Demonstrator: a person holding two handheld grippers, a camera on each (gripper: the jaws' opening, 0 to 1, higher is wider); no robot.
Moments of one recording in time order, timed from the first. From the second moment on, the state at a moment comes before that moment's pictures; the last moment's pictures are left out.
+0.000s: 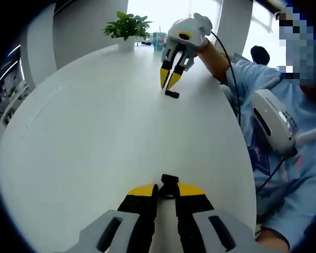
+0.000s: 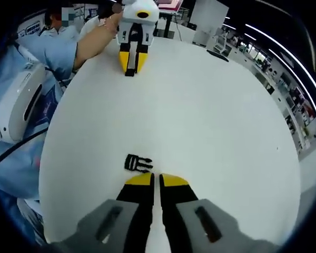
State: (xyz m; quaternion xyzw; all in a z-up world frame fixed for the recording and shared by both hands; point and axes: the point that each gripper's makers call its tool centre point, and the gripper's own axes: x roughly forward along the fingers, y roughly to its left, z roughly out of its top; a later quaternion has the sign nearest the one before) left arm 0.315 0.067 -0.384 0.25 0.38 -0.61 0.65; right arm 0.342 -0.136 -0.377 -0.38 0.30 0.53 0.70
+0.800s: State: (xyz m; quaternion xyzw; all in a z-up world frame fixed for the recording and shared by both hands) left arm 0.312 0.066 -0.385 0.25 0.38 -0.61 0.65; right arm 0.314 -0.099 -0.366 -0.41 0.25 0.55 0.69
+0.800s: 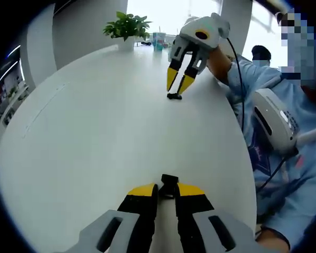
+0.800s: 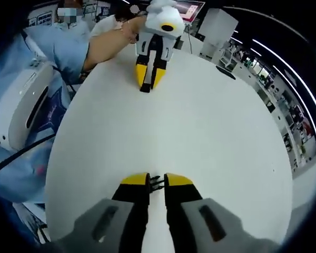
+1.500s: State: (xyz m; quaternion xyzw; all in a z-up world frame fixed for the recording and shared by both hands) left arm 0.314 0.066 -0.384 0.25 0.38 -0.61 0.65; right arm 0.315 -0.122 -0.374 -0.44 0.26 0.52 0.68
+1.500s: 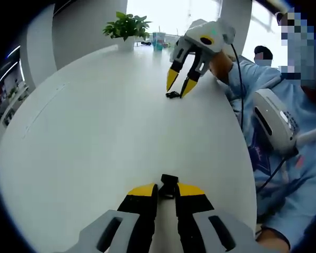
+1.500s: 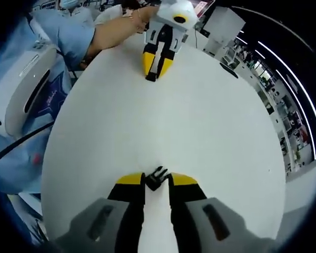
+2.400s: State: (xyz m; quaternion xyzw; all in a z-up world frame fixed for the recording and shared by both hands) left arm 0.315 0.066 -0.385 0.25 0.38 -0.61 0.65; right arm 0.332 -0.133 -0.379 -0.34 0.33 0.56 0.68
